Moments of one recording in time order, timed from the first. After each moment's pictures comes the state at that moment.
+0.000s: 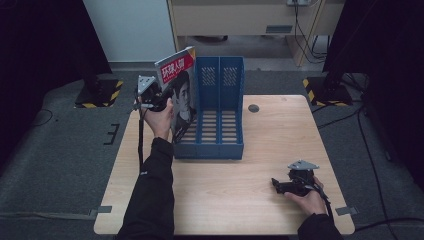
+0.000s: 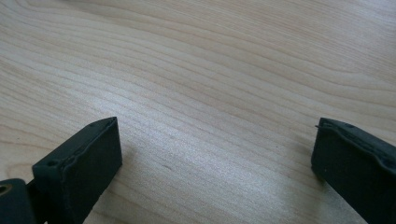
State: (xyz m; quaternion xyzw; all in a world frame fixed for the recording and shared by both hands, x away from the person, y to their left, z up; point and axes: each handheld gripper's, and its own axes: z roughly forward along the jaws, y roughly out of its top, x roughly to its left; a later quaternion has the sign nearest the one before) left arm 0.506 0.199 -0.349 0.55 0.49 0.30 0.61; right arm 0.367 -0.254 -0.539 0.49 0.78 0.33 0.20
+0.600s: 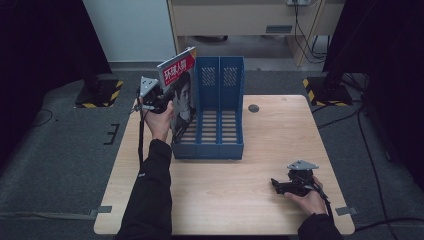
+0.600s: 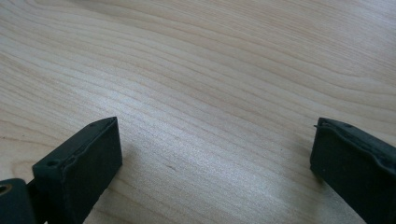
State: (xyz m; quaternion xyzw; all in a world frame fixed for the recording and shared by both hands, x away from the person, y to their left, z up) left arm 0.506 0.201 -0.352 0.58 0.46 0.31 0.60; right arm 0.367 -0.253 -0.539 0.48 0.79 0.33 0.19
